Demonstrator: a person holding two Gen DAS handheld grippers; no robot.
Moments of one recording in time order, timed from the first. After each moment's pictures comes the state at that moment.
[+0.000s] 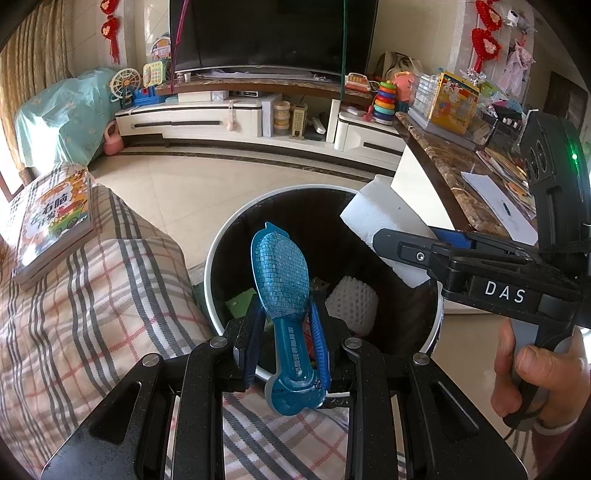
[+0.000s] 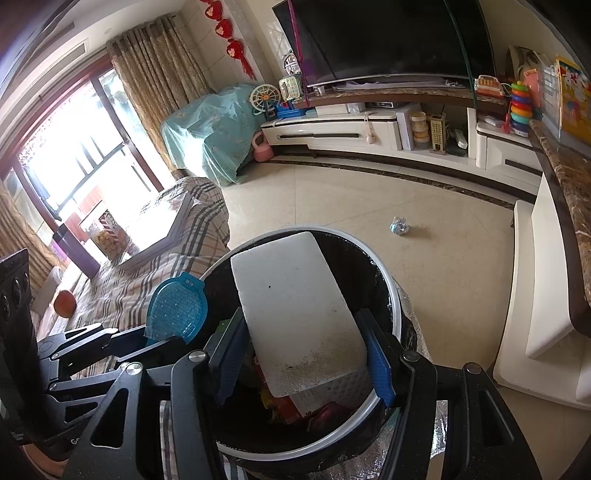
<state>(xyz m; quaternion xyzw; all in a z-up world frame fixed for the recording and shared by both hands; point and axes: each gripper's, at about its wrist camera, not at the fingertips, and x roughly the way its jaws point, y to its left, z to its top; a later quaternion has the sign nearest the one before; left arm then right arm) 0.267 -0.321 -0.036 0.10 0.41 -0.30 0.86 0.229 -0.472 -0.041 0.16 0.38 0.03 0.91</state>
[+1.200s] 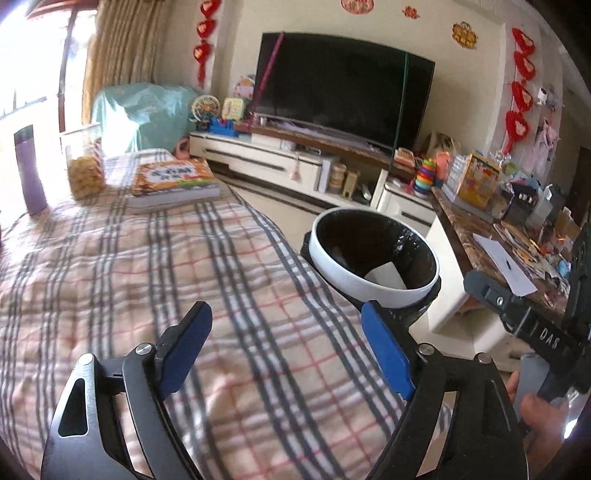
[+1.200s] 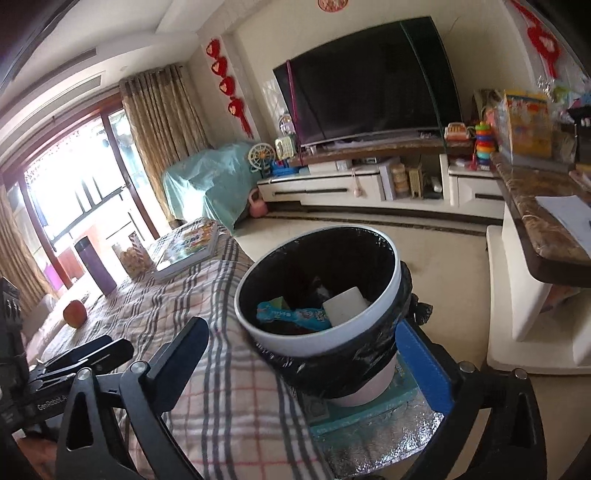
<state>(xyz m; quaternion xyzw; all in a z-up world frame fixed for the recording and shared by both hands) 0.151 -0.163 -0.021 -0.02 0.31 -0.21 0.93 0.094 -0.399 -0.023 0.15 0.25 -0.04 0.96</state>
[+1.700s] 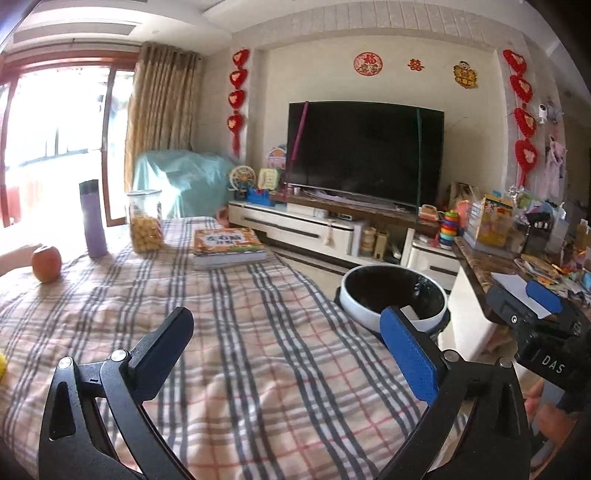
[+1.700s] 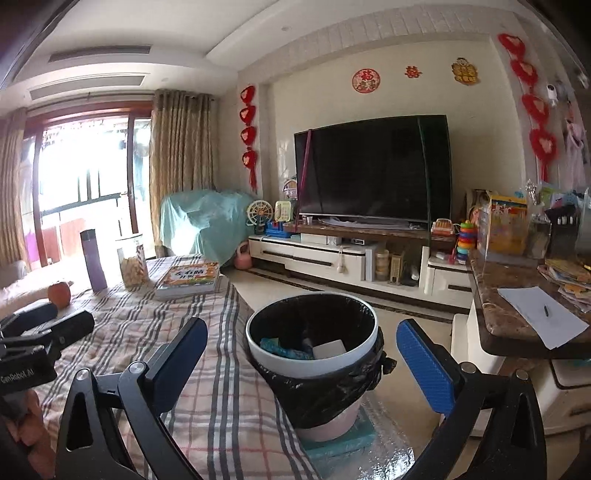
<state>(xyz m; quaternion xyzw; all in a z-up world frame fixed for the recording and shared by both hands) 0.079 -0.130 0.001 -0.01 0.17 -0.13 0.98 0.036 -0.346 0.008 0.02 0.13 -0.08 0.99</state>
